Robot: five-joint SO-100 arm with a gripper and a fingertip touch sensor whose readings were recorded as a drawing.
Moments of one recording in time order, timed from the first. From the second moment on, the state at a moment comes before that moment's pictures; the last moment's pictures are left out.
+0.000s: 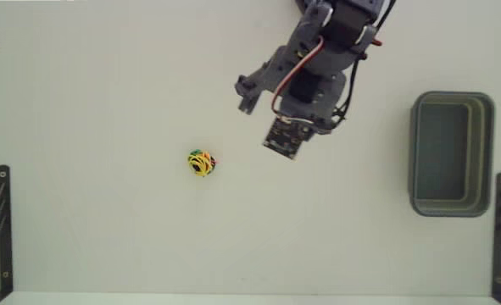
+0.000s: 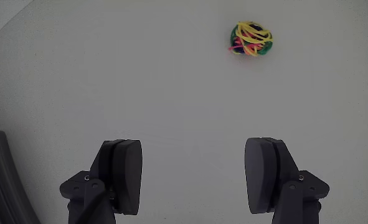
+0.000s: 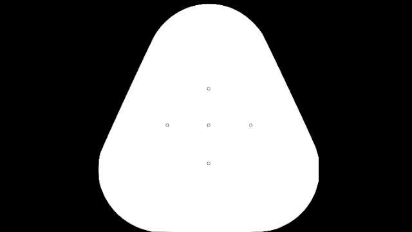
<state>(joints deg) 24.8 140.3 114.3 81.8 -0.3</state>
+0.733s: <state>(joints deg) 32.4 140.3 114.3 81.8 -0.3</state>
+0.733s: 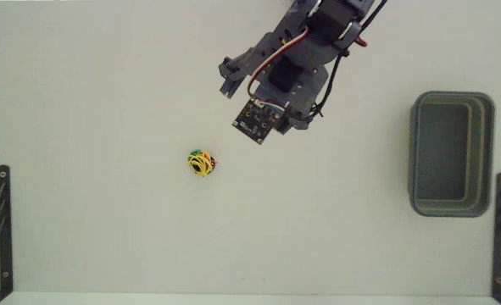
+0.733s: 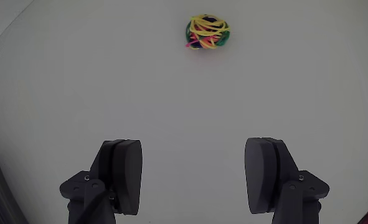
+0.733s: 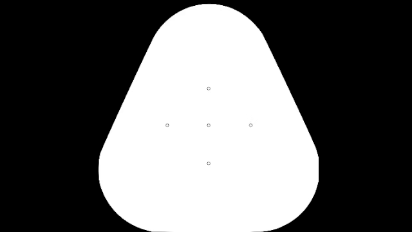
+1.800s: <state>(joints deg) 35.5 140.3 114.3 81.8 -0.3</state>
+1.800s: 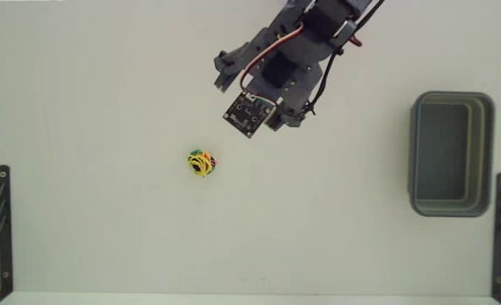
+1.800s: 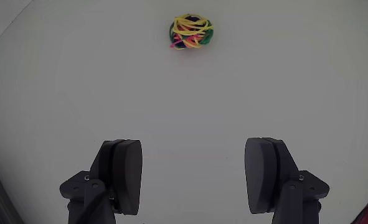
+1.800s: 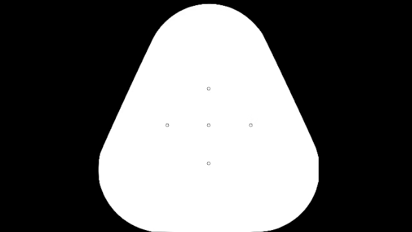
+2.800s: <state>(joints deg) 35.5 120.8 111.5 68.0 -0.3</state>
